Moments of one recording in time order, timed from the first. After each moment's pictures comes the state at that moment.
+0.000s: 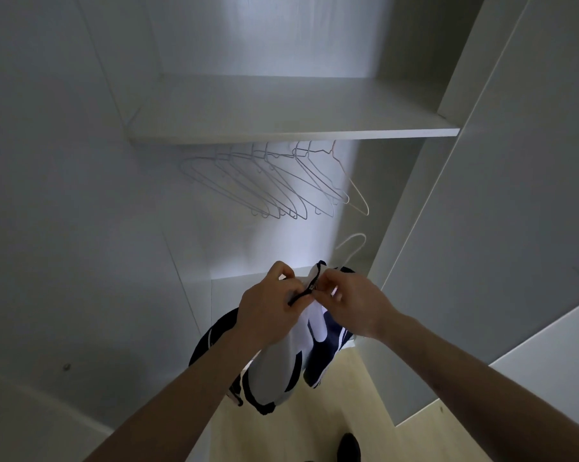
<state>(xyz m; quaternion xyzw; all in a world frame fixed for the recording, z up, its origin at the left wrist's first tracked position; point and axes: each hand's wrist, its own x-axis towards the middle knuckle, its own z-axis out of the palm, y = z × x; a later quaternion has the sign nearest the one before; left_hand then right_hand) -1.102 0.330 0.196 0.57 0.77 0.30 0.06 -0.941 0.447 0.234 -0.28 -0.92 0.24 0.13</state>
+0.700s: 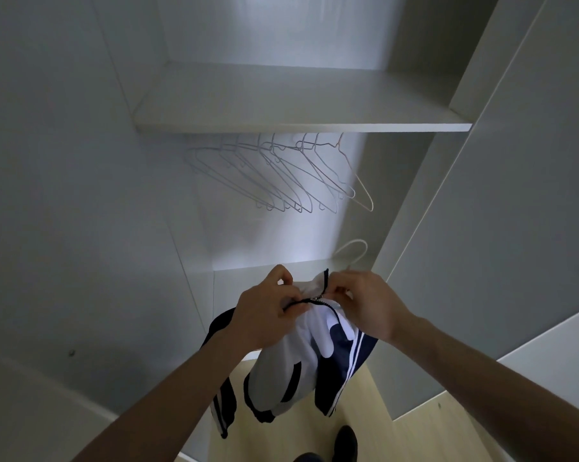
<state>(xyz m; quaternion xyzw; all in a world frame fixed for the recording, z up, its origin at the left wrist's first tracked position) -1.109 0.308 0.182 0.59 0.74 0.31 0.08 -0.925 0.443 0.241 -0.21 -0.94 0.24 0.13</state>
